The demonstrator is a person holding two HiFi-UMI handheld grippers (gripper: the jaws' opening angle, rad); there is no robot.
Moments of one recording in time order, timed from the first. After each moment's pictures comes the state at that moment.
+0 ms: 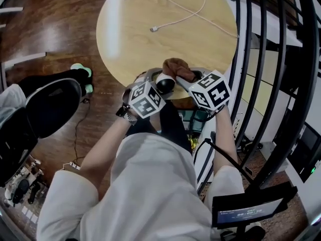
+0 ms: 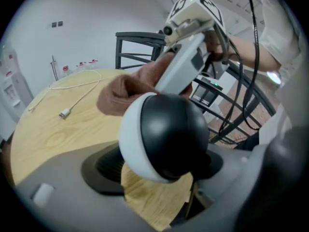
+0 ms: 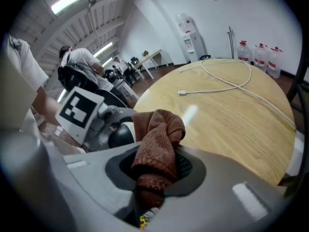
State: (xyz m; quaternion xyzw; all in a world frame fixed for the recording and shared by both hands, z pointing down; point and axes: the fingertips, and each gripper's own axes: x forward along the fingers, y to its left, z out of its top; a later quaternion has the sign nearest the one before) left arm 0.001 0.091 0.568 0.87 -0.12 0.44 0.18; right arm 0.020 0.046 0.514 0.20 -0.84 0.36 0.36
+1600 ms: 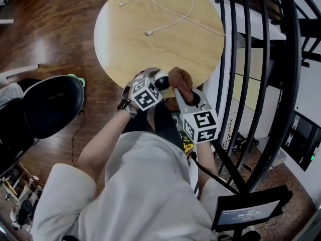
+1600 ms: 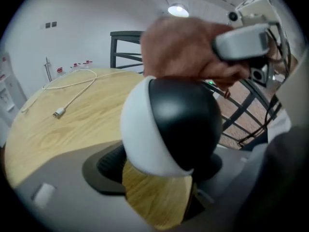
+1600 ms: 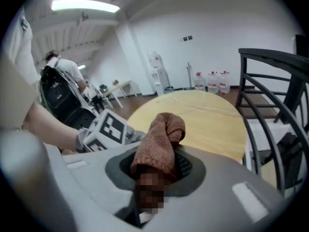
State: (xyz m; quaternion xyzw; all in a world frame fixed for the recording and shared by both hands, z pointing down) left arm 0.012 0.090 0.600 0.88 -0.07 0.43 0.18; right arm 0.040 0.083 0.458 0.46 -0.79 0.31 0.25
